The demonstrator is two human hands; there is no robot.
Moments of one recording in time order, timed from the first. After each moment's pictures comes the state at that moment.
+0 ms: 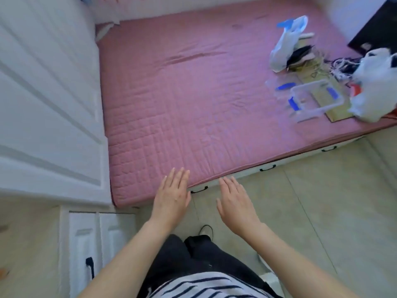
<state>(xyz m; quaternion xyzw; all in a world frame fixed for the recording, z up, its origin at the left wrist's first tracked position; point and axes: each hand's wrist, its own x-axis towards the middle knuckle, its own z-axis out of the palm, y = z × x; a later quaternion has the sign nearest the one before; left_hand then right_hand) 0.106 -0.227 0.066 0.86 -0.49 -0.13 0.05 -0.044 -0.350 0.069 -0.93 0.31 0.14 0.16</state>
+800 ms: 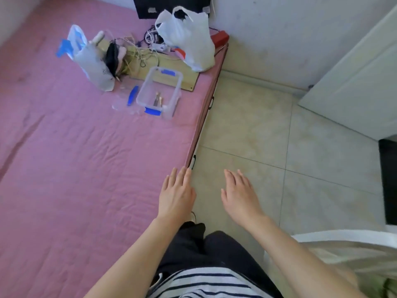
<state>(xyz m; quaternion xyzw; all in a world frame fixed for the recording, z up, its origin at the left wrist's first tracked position) 0.001 -0.600 0.051 0.56 -0.81 -0.16 -0.06 -0.180 -0.552 0.074 -0.62 0.74 0.02 0.24</state>
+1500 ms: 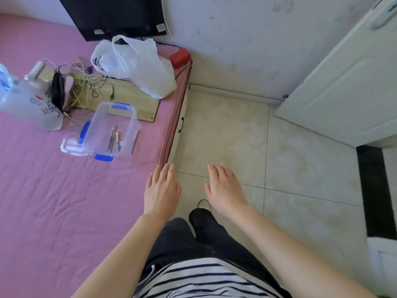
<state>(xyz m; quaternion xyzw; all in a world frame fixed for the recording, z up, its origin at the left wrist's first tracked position) -0.198 -0.801 0.046 0.56 -0.81 -0.15 -0.06 -0.374 -0.751 0.070 -0.63 0.74 0.03 0.24</state>
